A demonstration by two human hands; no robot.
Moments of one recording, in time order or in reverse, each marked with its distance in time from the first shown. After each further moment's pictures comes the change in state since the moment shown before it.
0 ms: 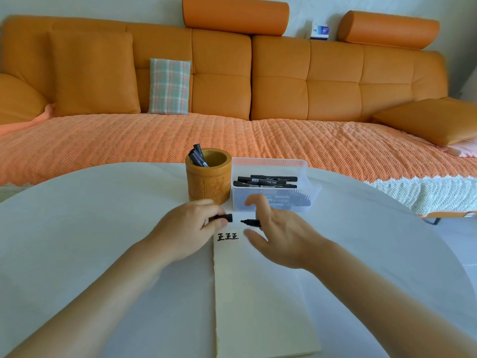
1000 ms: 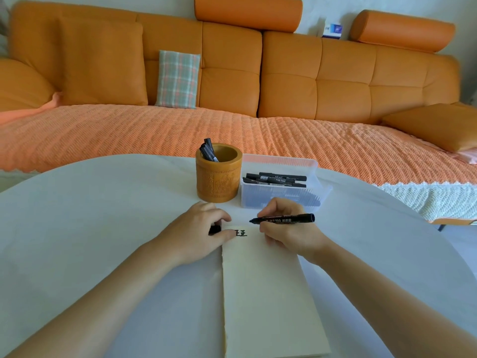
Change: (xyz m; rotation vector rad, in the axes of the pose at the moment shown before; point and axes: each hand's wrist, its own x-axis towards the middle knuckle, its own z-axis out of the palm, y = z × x) left_hand -0.009 -0.017 0.017 -0.048 -0.090 -0.104; right_hand 0.010 0.007 0.013 0.964 0.046 0.482
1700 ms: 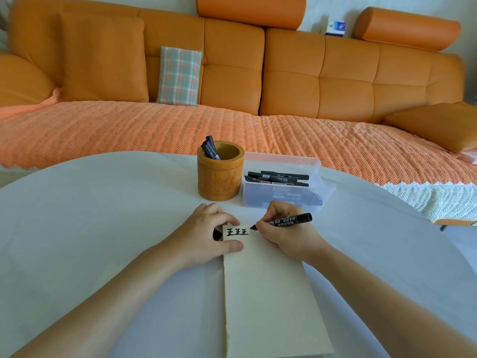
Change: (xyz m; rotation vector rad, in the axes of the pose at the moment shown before) left_hand 0.001 -0.002 0.014 -0.123 -0.049 -0.017; right_hand 0.004 0.008 0.010 -0.062 0.073 -0.017
